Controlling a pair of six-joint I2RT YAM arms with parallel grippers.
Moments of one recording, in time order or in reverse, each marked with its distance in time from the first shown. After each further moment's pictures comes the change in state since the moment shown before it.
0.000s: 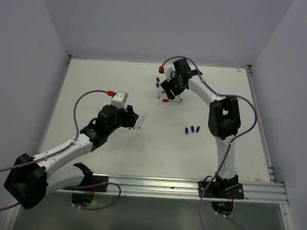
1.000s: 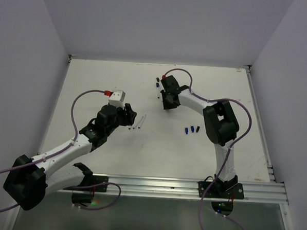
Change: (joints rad) left arm 0.000 -0.014 0.002 0.003 -0.076 -0.024; right arm 0.146 -0.056 -0.292 0.191 0.285 0.699
